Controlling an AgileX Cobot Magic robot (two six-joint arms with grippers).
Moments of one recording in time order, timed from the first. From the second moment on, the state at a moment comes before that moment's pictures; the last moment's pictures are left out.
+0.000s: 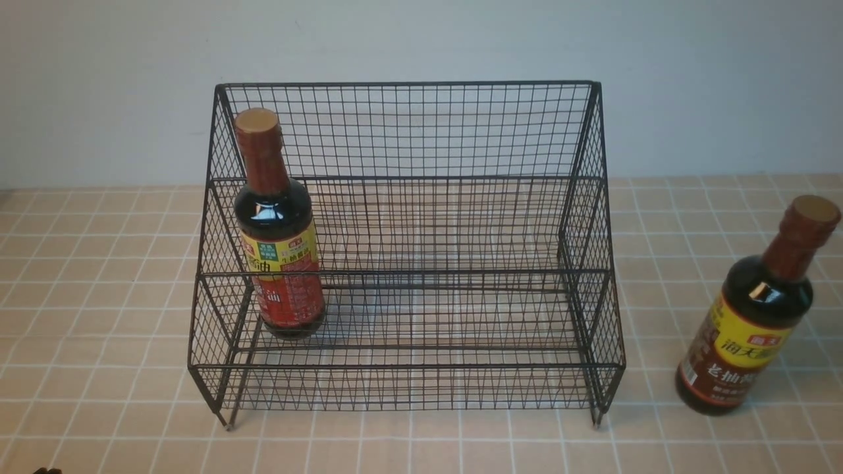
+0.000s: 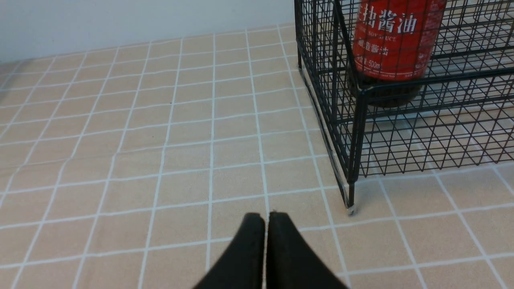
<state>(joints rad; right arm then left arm) 0.05 0.17 -0.05 0.18 -0.11 0.11 -0.05 -0.01 0.03 -0.04 0.37 0.12</state>
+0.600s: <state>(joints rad) 0.05 0.85 -0.24 -0.02 -0.27 0.17 -0.05 -0.01 0.03 -0.04 0.37 0.12</state>
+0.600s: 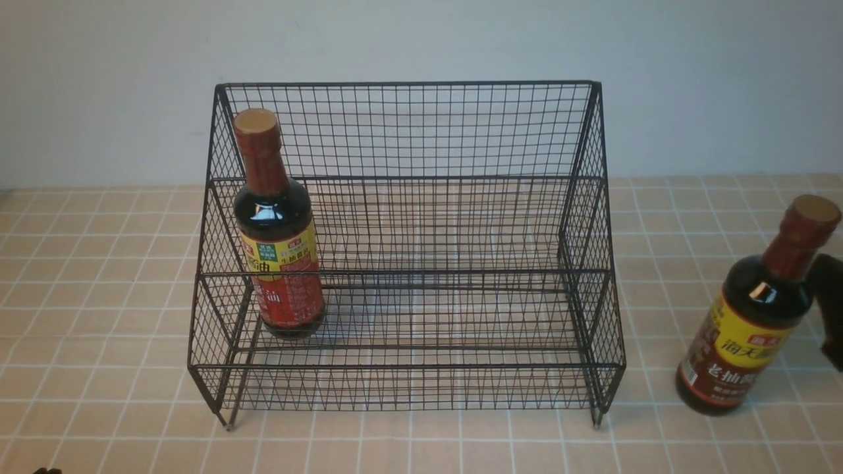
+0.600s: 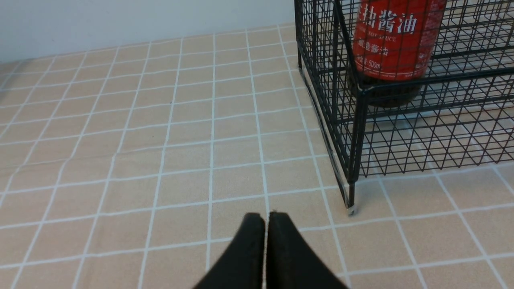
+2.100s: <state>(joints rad) 0.05 1.15 -0.39 -0.34 -0.41 0.23 -0.05 -0.01 0.03 -0.04 0.37 0.12</state>
